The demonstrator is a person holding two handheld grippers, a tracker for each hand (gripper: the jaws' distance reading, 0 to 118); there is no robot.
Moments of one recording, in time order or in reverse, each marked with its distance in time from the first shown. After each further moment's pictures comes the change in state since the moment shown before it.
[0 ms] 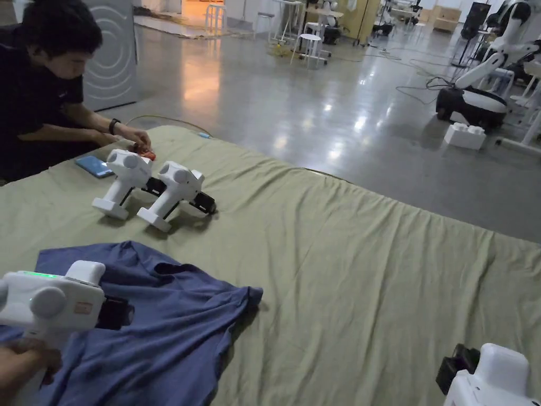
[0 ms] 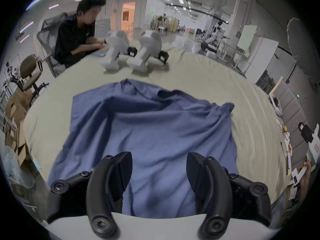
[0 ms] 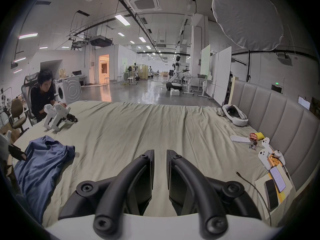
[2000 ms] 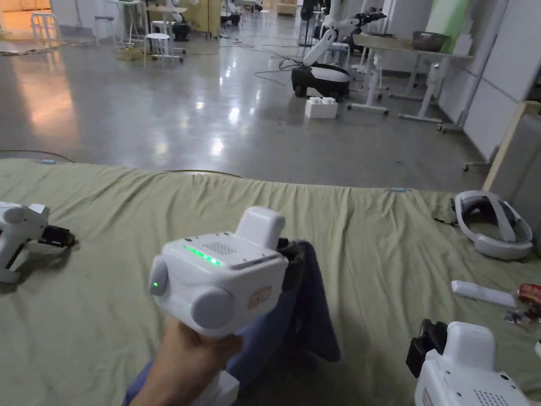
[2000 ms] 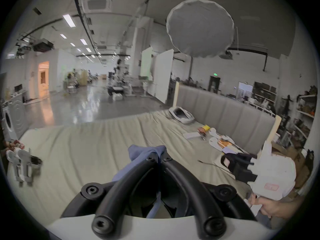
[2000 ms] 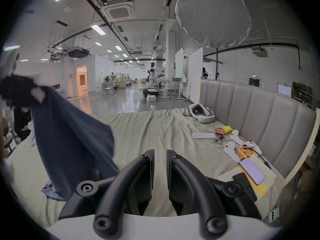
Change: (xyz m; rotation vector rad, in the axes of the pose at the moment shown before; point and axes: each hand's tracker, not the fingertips) left arm 0.430 0.047 0.071 0.413 -0.663 -0.558; right arm 0.132 -0.017 0.063 0.063 -0.206 -0.125
